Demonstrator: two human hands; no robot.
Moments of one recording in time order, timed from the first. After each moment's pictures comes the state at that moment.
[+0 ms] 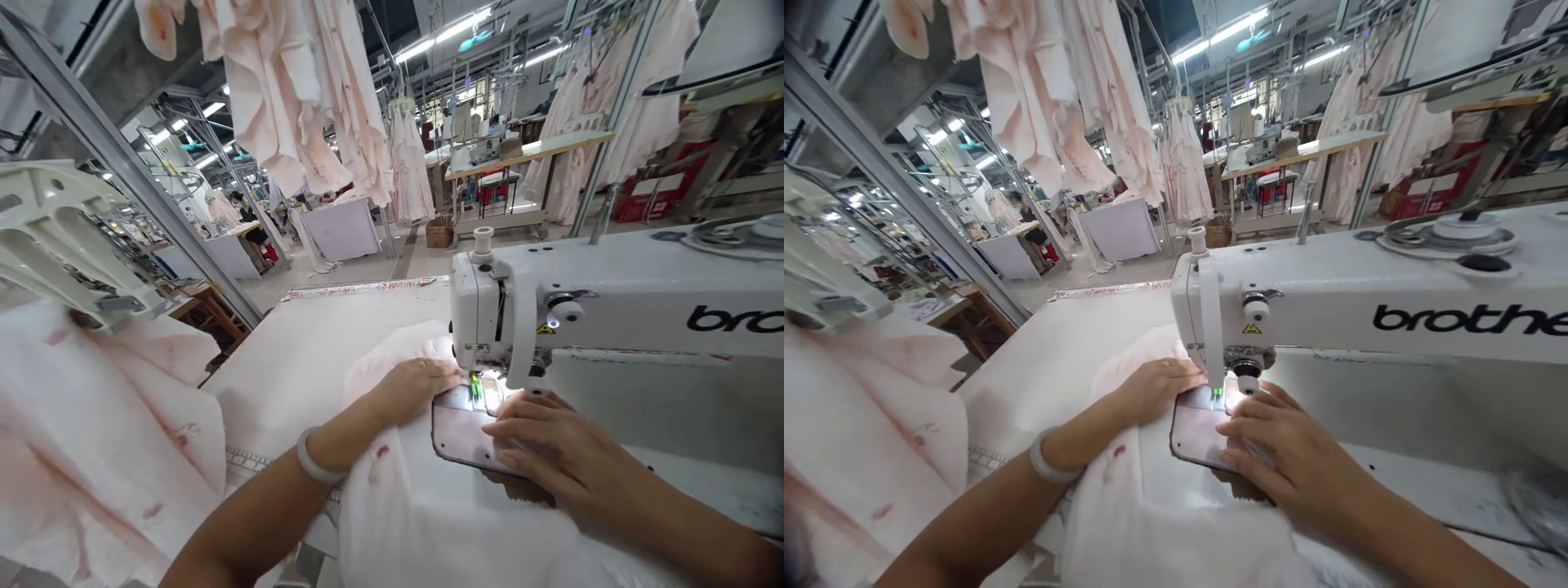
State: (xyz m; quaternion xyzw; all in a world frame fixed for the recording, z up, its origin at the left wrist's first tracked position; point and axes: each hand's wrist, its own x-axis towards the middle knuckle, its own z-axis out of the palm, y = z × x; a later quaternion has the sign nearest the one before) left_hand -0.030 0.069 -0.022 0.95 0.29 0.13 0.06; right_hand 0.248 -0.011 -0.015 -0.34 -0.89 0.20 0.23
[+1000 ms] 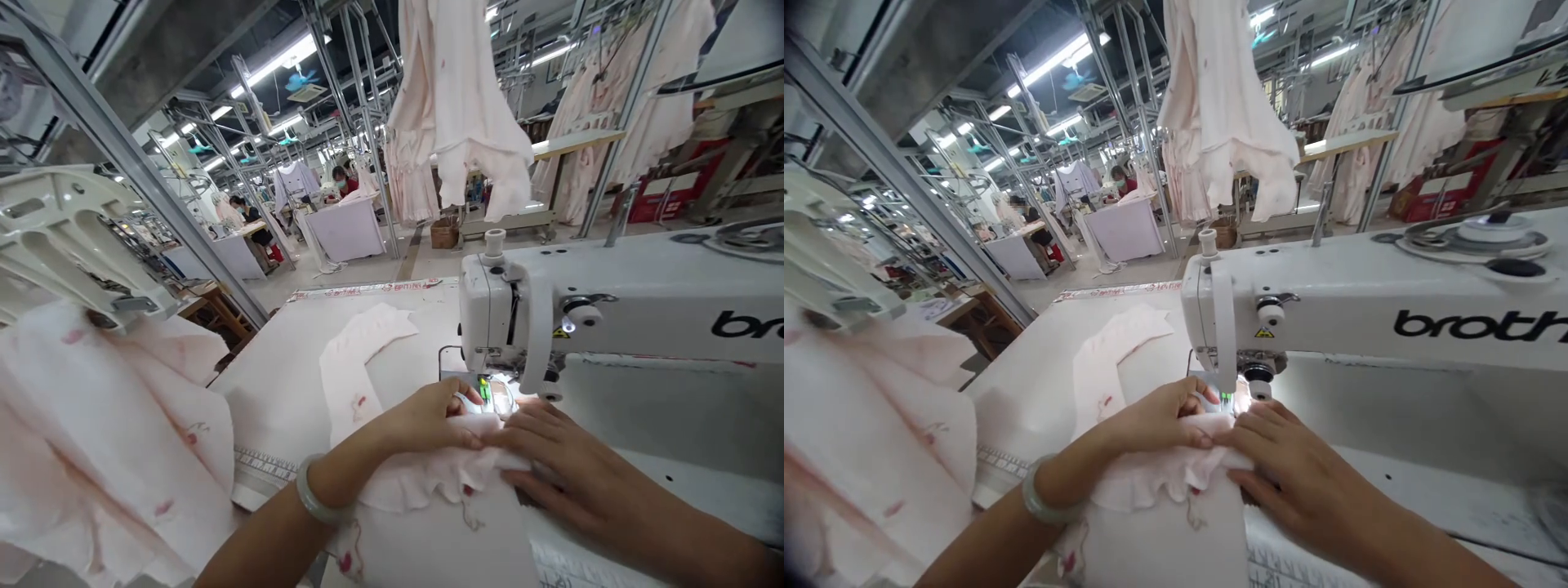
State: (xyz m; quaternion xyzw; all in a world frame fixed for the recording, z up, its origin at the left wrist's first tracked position) left_hand -0.009 0.022 0.017 0.69 0.45 0.15 0.54; right_hand 0.242 -0.016 -0.018 -0.26 -0.91 0.09 0.29
